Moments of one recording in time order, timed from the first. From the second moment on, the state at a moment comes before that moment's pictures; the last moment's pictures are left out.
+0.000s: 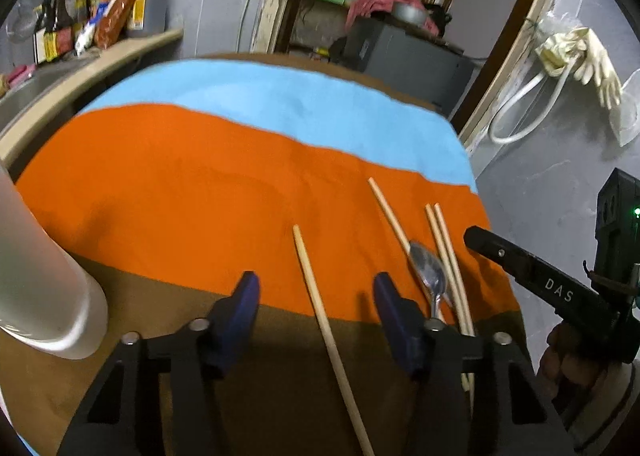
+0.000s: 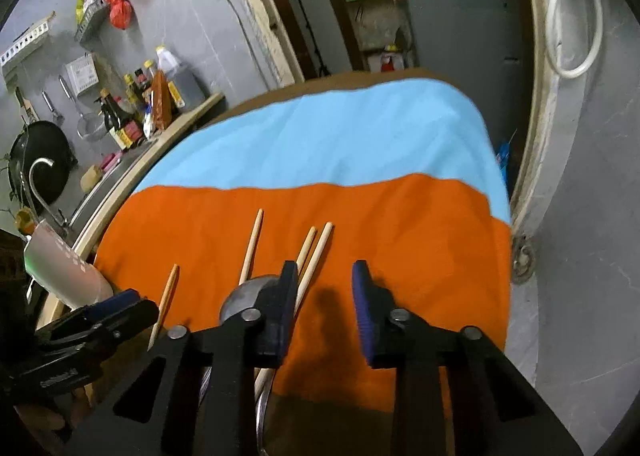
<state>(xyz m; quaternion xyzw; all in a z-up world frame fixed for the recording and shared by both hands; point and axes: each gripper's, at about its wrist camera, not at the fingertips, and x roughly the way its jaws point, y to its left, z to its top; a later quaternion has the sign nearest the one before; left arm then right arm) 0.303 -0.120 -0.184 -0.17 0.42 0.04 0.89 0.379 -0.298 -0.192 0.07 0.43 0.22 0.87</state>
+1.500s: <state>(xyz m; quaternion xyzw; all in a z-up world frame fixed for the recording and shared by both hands) 0.252 -0.081 -0.043 -0.19 0.25 -0.09 0.94 0.295 -0.296 -0.058 0.16 0.28 0.23 0.92</state>
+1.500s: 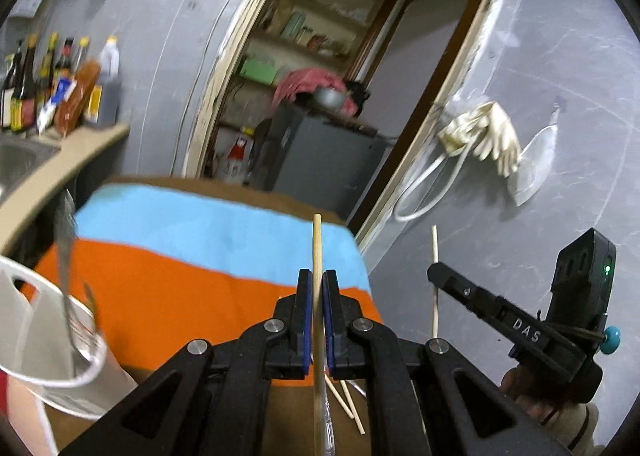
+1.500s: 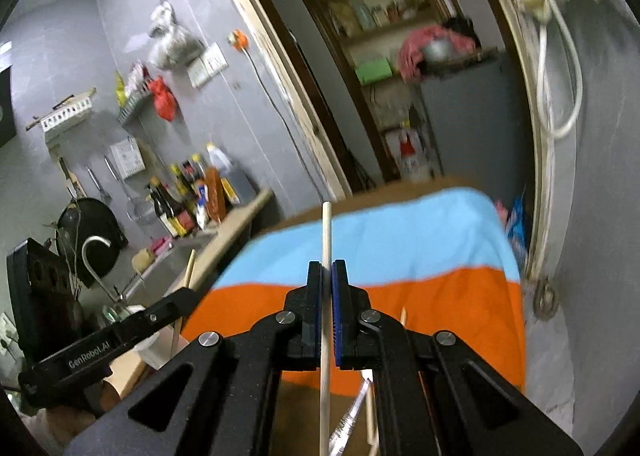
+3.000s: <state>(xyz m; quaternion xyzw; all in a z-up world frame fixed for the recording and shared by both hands) 0.205 0.162 -0.045 -0.24 0.02 0.13 0.96 0.262 -0.043 -0.027 0.15 0.06 0.30 0.94</state>
